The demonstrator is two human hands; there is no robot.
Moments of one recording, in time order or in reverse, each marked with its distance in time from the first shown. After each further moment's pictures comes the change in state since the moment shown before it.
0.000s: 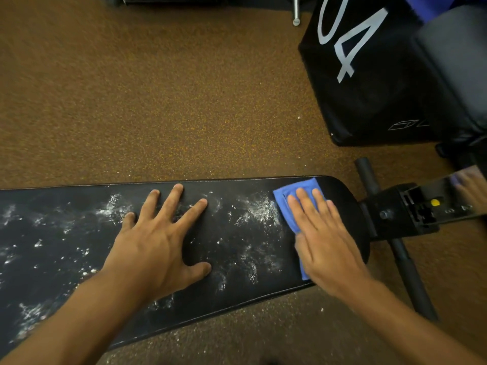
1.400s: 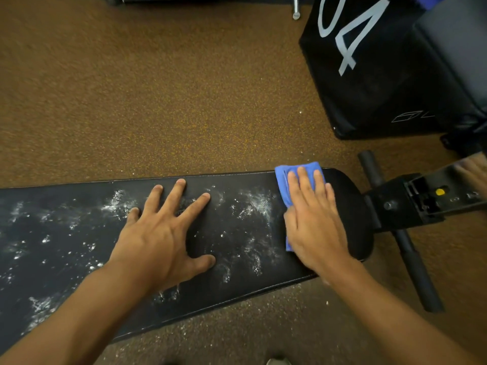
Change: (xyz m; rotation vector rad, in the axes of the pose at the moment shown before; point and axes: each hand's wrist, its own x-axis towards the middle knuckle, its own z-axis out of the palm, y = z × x) left_hand 0.001 0.000 -0.003 0.019 -0.043 -0.005; right_hand 0.032 -0.026 0.006 0.022 0.096 0.226
